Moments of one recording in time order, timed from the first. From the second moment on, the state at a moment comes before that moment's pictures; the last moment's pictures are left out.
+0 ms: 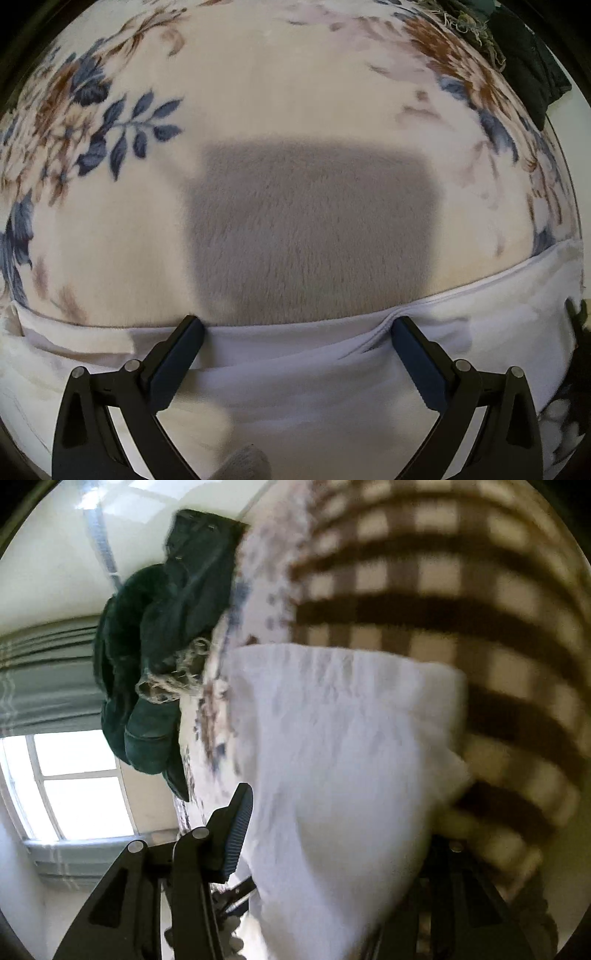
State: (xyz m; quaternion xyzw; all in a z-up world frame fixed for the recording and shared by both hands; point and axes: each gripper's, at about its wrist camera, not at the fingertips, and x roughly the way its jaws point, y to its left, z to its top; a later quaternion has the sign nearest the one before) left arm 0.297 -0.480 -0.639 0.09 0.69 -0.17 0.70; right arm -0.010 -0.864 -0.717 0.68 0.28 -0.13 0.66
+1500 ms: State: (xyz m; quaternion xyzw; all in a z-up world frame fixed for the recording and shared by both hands) left arm 0.231 -0.071 -0.516 -0.13 0.66 0.05 0.74; right arm 0.130 -0.384 -0.609 0.37 0.58 0.12 0.72
